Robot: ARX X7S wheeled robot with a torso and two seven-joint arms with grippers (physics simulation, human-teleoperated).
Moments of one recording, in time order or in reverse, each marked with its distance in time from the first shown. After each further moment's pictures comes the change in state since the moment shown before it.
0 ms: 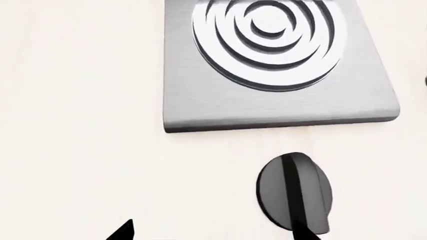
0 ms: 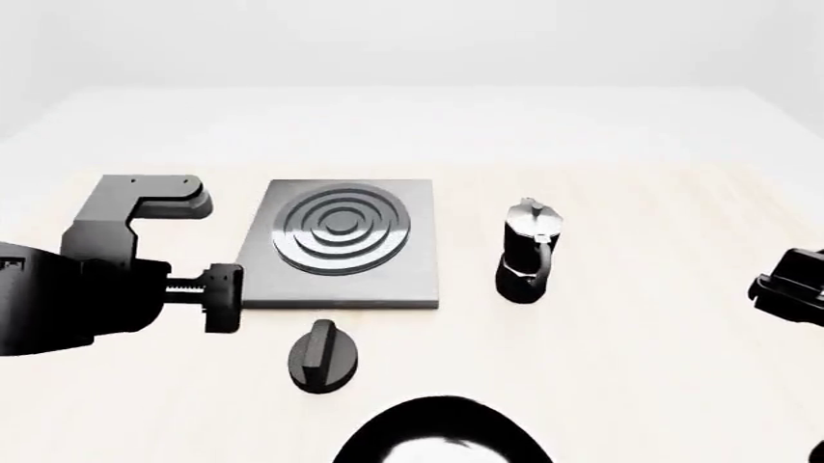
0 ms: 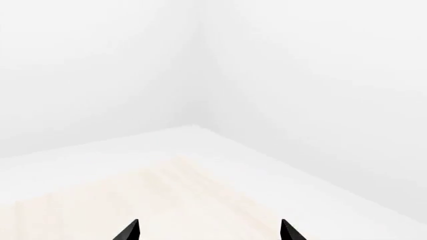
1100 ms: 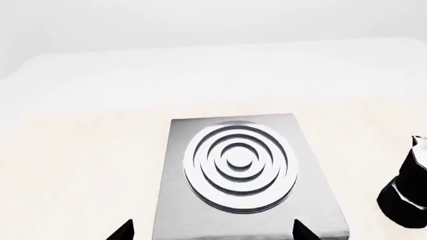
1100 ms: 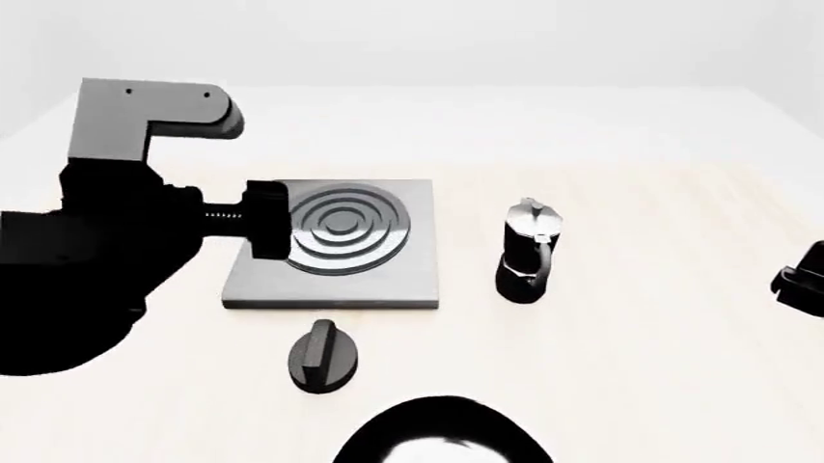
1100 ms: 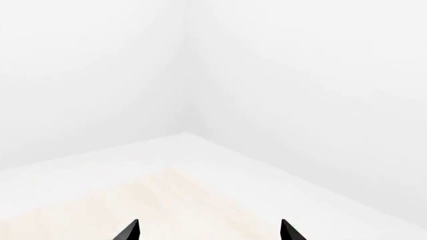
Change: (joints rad) left arm 0.047 0.215 -0.298 0.390 0.069 0.069 -0.364; right arm 0.026 0.011 0.021 -0.028 -0.016 0.022 -0.002
